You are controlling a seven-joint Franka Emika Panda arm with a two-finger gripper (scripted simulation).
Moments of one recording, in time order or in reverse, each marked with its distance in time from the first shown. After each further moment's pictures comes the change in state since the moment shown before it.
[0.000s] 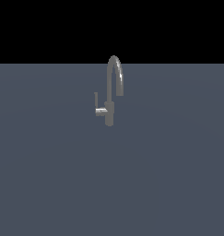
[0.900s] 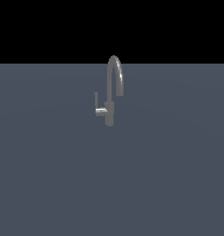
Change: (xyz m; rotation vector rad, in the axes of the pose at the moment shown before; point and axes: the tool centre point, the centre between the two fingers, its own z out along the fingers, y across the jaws) arm 0.002 0.006 -0.004 0.037 0.003 0.020
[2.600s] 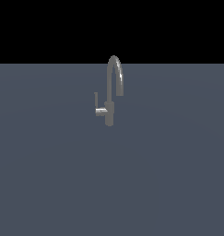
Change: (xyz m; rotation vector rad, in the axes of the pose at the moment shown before) arm 0.046 -0.155 -0.119 -0.181 0.670 0.578
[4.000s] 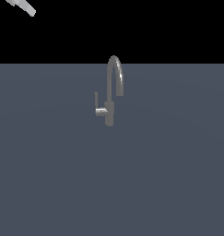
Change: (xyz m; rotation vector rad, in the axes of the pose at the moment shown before) arm -0.016 -0.148 0.282 -0.281 0.298 0.372
